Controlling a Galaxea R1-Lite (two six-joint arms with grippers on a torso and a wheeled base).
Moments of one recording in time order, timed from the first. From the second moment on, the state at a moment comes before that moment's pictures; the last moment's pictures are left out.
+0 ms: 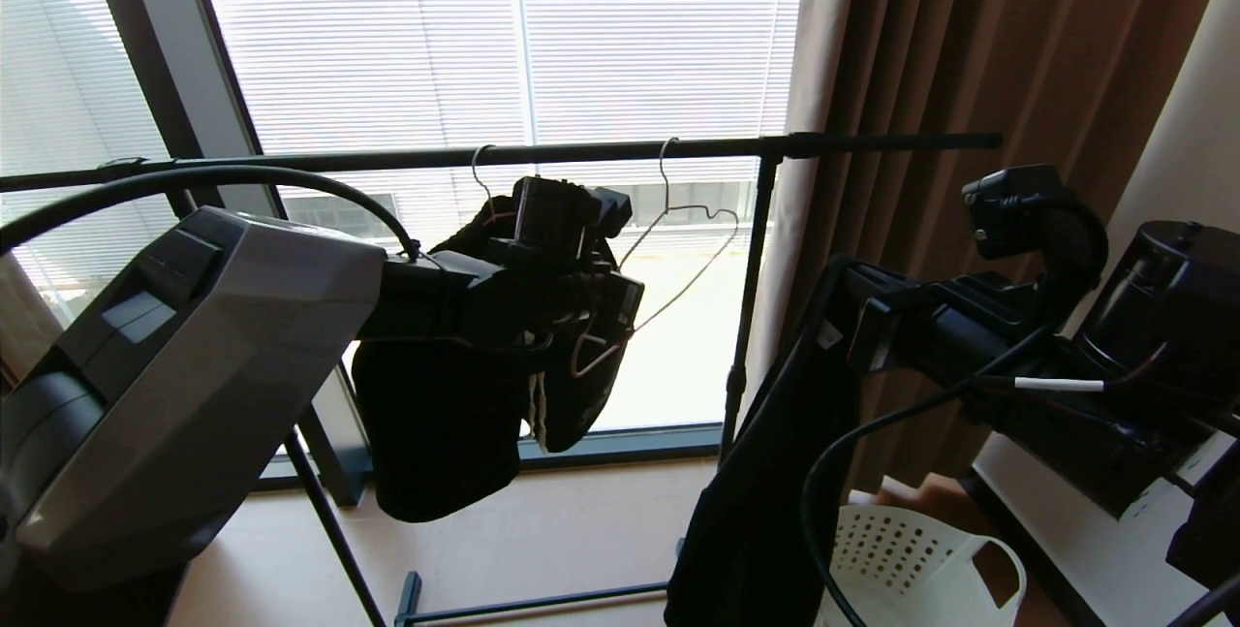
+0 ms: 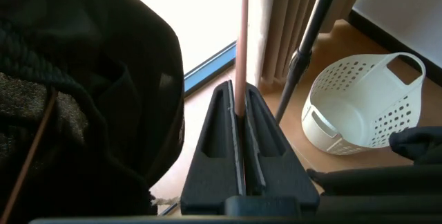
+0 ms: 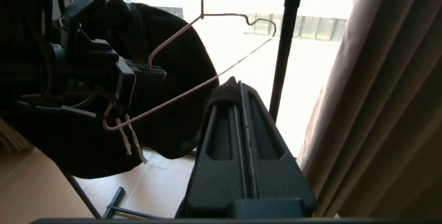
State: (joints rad) left arm -0.52 2.32 -1.75 -0.13 0.00 0.11; right arm 0.59 1.61 -0.61 -0.98 -0.26 0.07
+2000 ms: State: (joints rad) left arm -0.58 1.37 -0.50 -0.38 -0.15 0.23; right arm 0.58 1.68 -0.65 -0.94 -0.37 -0.24
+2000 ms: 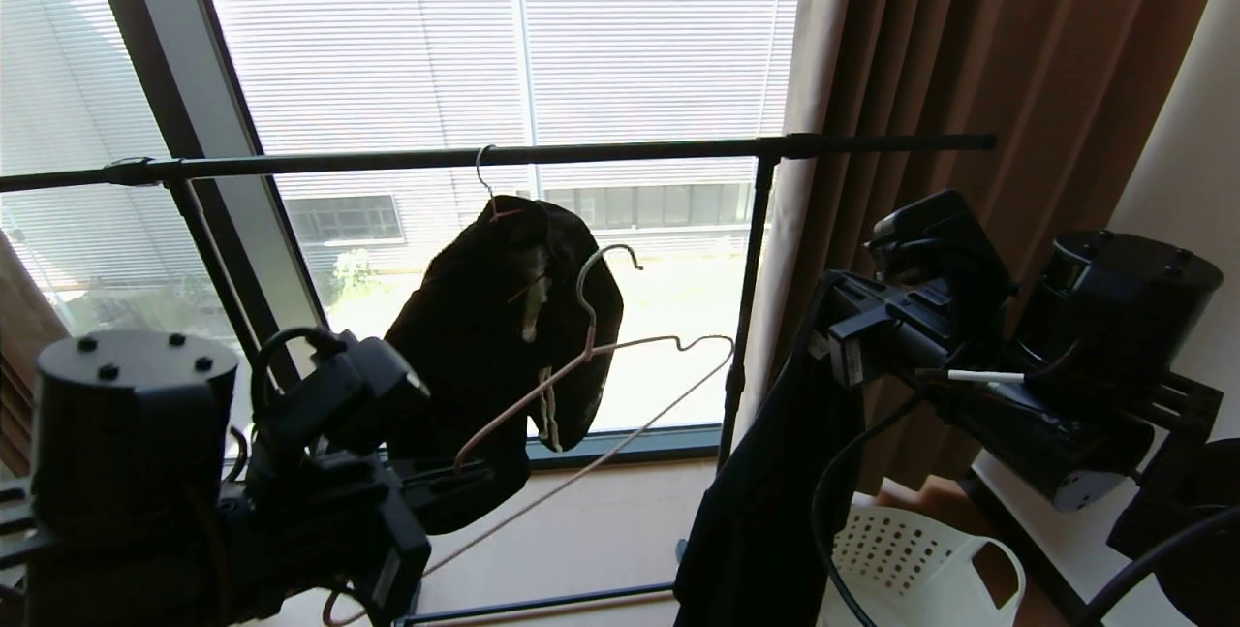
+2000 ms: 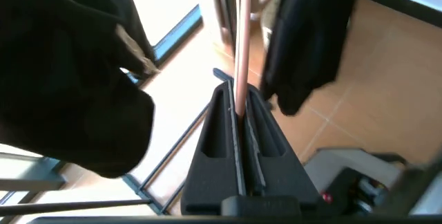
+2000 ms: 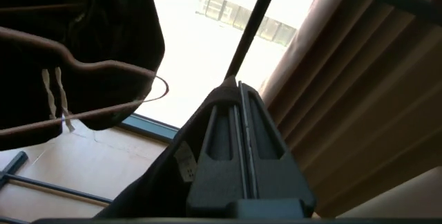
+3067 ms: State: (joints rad) left arm -0.59 1.32 -0.29 -0.60 -0.34 0.23; right arm 0.57 1.80 -0.65 -1.02 -0.41 -0.24
